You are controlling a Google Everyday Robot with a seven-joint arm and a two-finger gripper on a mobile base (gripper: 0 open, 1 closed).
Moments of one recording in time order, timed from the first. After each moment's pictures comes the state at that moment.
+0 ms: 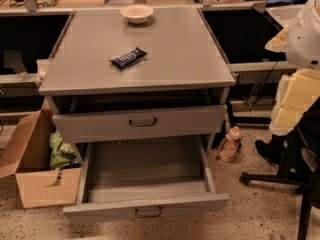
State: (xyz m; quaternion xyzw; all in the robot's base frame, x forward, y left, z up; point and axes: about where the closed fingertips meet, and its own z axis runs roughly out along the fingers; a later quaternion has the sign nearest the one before) arm 0.438 -0.217 0.976 -0.60 0.78 -0.03 0.16
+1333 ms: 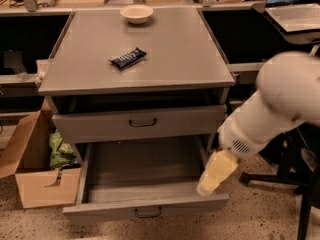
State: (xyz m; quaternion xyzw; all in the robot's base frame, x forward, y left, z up) arm 0.420 -0.143 0.785 -0.50 0.85 0.12 0.14
